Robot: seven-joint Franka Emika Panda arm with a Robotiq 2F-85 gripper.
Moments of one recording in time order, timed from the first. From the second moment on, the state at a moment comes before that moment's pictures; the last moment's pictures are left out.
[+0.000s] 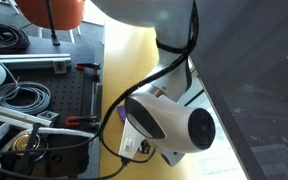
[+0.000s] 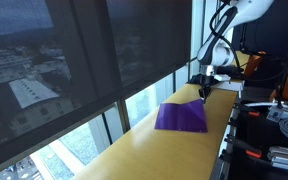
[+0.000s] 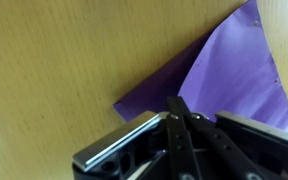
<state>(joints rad) -0.43 0.67 0.06 -2.03 0.38 2.58 -0.54</state>
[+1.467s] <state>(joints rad) 0.04 0.11 0.01 -2.55 -0.40 2.82 0.00</state>
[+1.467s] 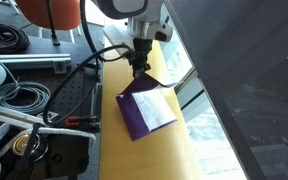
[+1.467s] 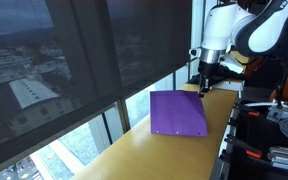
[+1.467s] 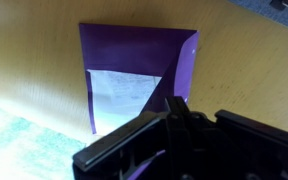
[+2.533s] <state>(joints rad) 0.17 -0.01 0.10 -2.72 -0.61 2.86 0.14</state>
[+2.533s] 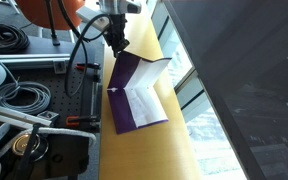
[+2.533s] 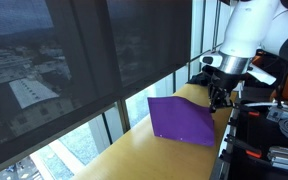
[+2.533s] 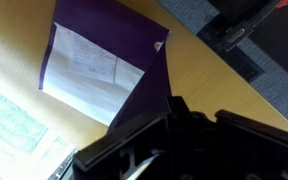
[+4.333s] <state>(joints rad) 0.20 0.29 0.18 -2.48 -0.57 2.96 0.05</state>
